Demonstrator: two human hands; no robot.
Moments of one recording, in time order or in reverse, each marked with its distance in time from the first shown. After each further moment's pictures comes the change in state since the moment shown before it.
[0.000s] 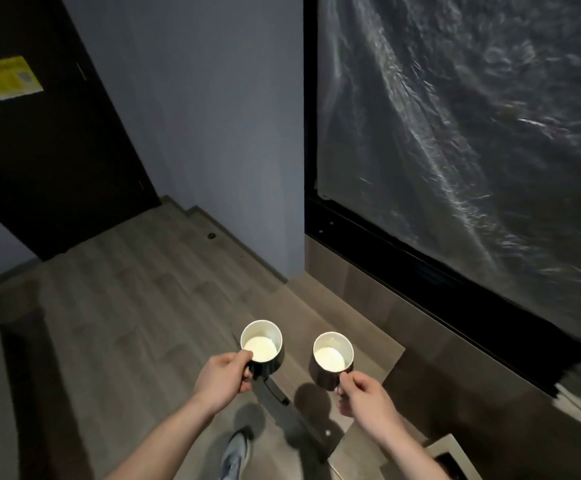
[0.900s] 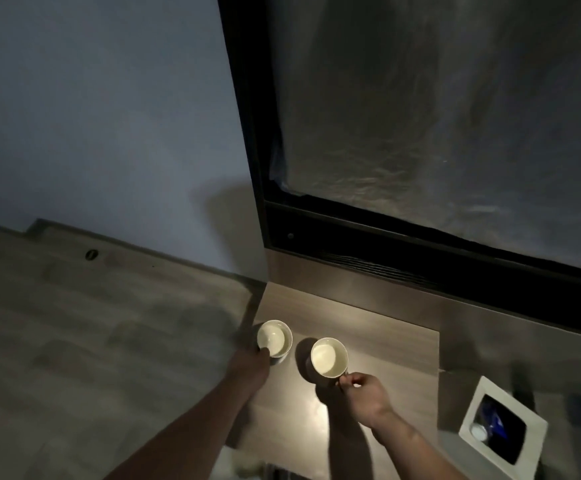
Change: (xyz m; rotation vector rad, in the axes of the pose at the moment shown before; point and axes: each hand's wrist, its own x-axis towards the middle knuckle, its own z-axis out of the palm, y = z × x) left_hand 0.483 0.023 0.099 0.707 -0.424 -0.085; right_hand 0.328 -0.015 0.101 0.084 0.380 0.562
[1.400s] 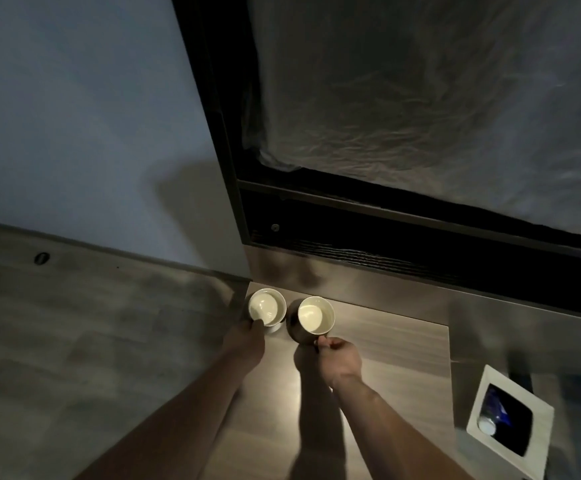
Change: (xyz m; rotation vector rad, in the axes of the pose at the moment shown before) left_hand 0.097 0.039 0.021 0.060 0.092 0.181; right_hand 0.097 -0.057 0.052 0.274 0.199 0.110
